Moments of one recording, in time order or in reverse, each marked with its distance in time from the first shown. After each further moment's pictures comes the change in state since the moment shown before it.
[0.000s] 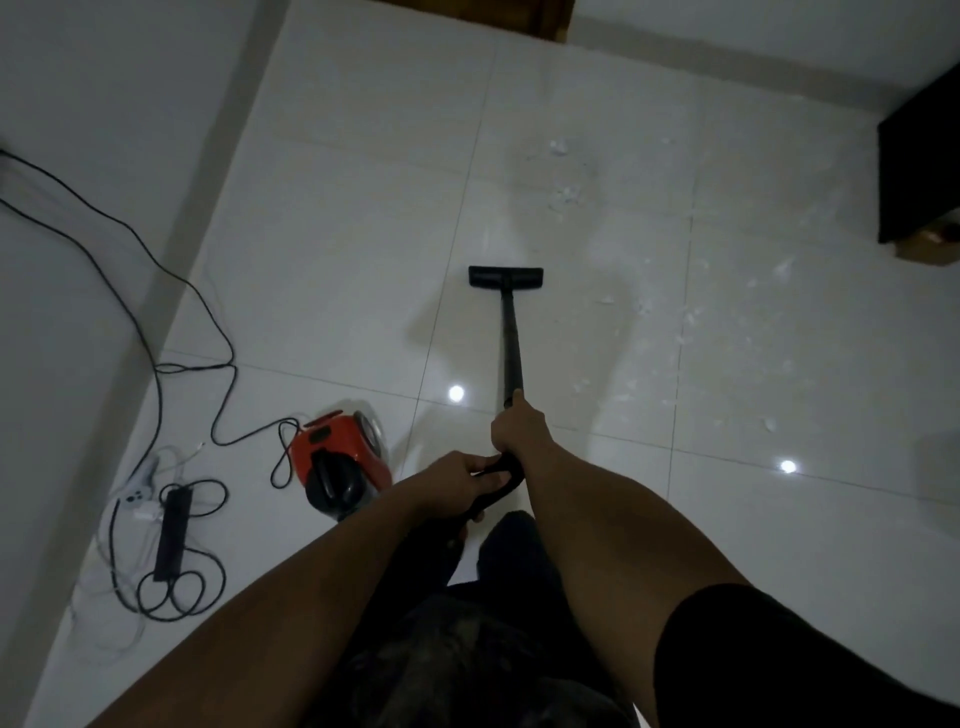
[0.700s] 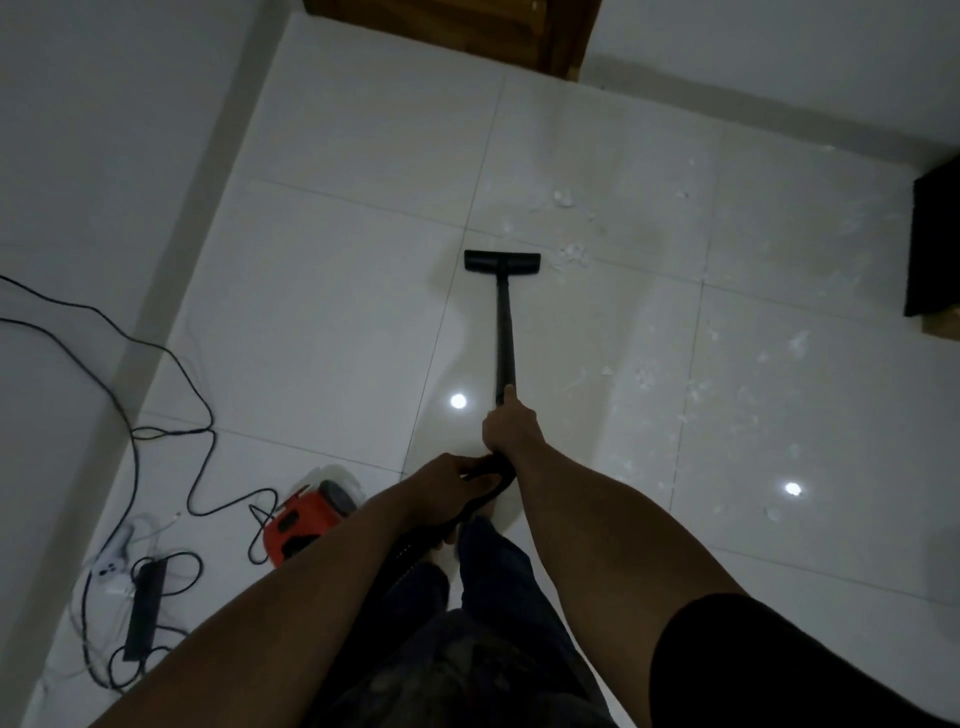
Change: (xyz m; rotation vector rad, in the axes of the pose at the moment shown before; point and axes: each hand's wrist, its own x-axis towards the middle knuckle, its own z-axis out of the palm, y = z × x) left_hand 0.141 0.138 -0.154 -0.051 0.009 -0.045; right_hand 0.171 -0.137 -0.142 0.027 -0.044 0.004
